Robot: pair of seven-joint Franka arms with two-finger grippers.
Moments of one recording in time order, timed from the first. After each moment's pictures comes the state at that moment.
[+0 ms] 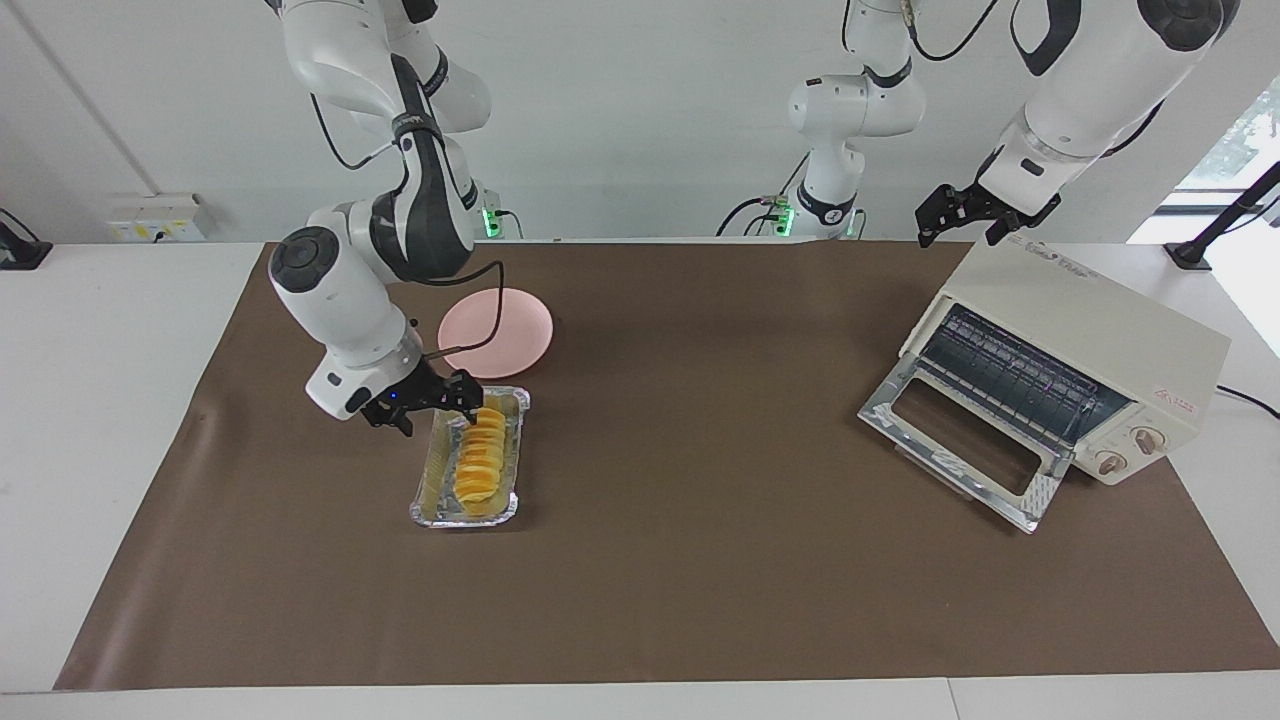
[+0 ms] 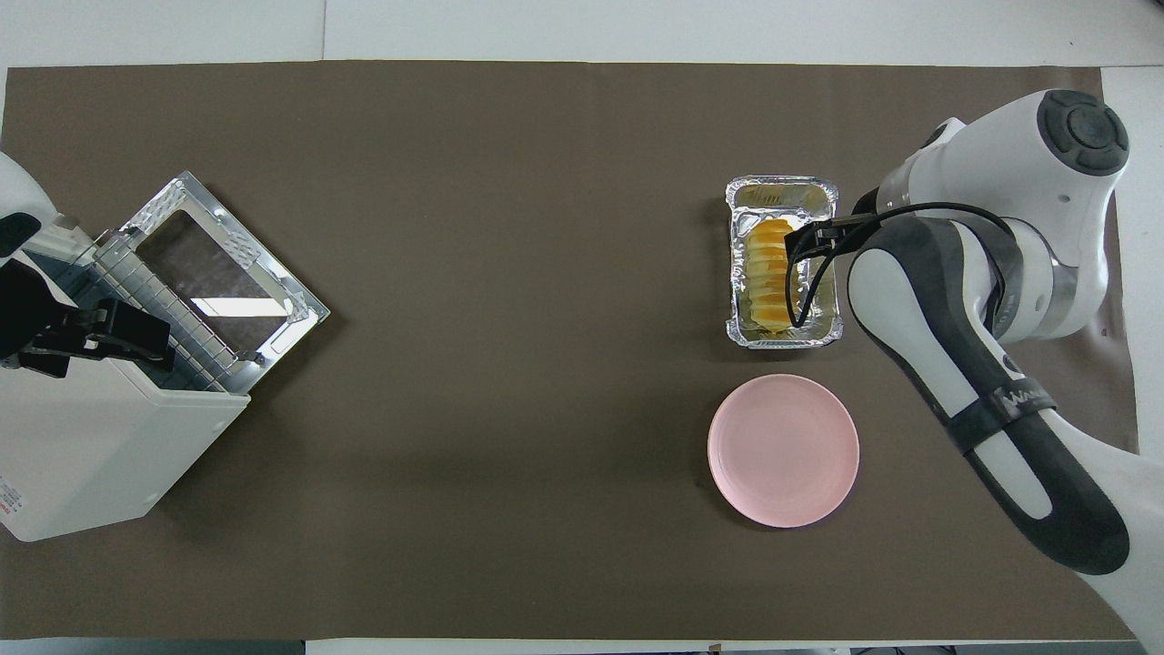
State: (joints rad) left arm -0.09 -0.05 -0.02 -1.63 -0.03 1.36 -0.07; right arm 0.04 0.30 0.08 -1.81 0.13 2.11 -0.04
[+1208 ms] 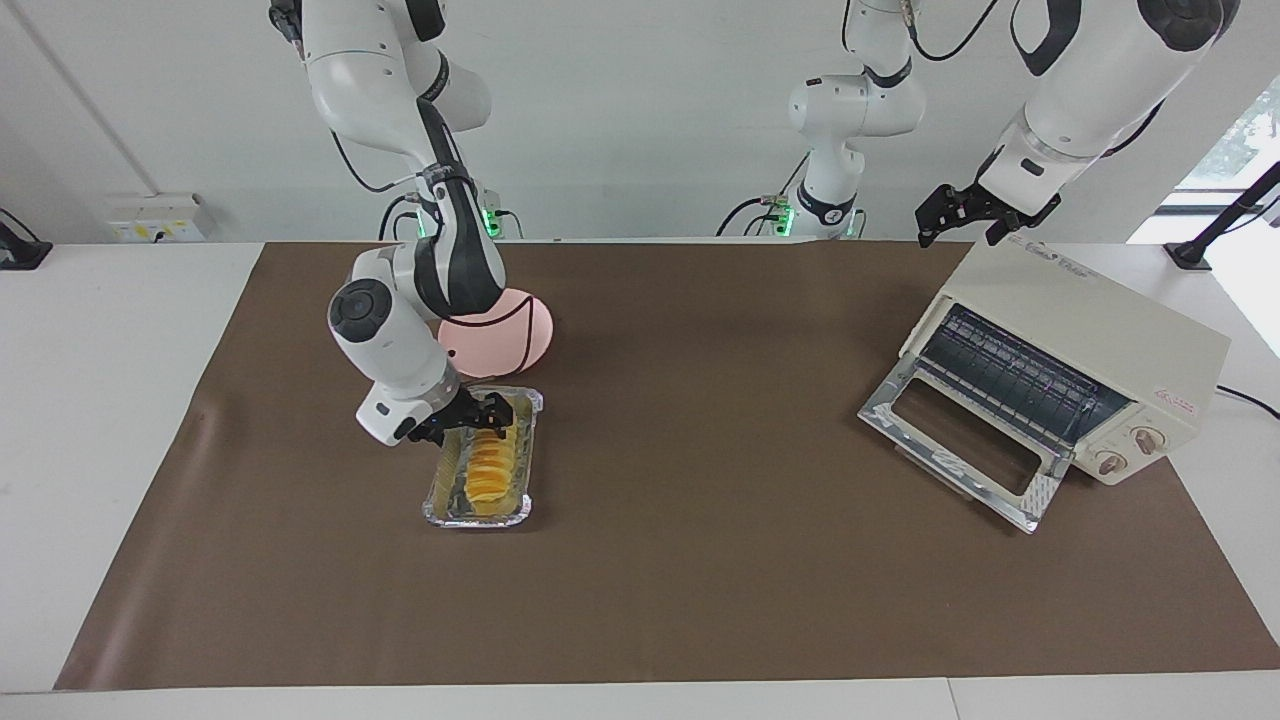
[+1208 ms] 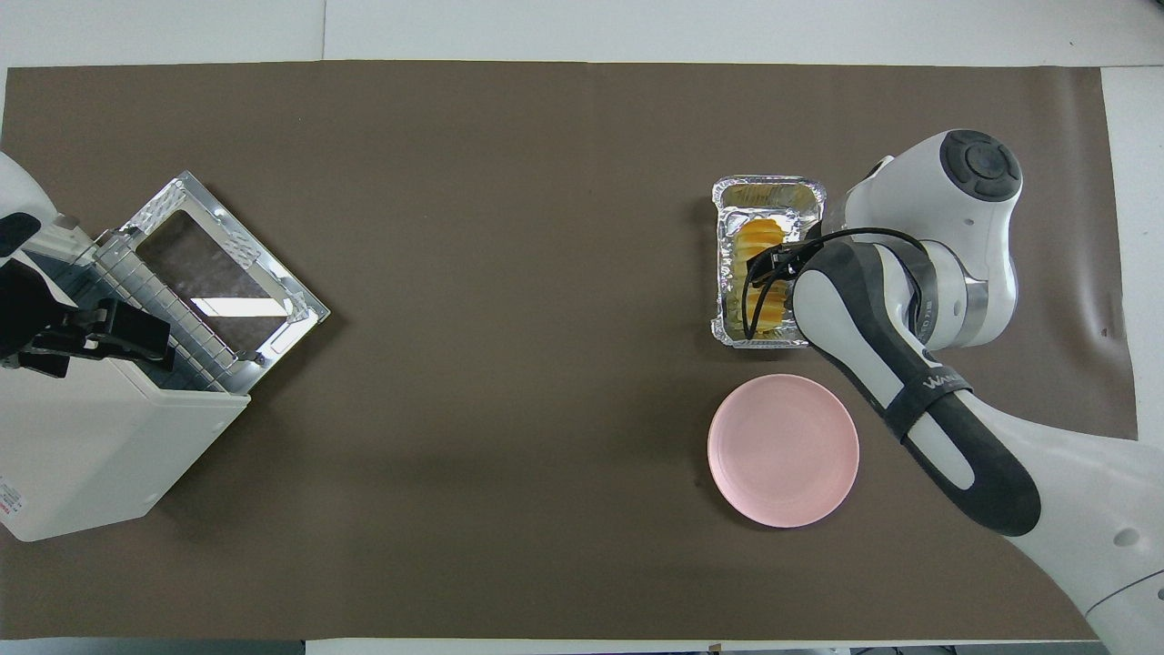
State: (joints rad) left arm -0.09 -0.05 -0.02 -1.63 -0.03 1.36 -0.07; right arm 0.08 0.36 0.08 -1.85 0.14 2.16 0.00
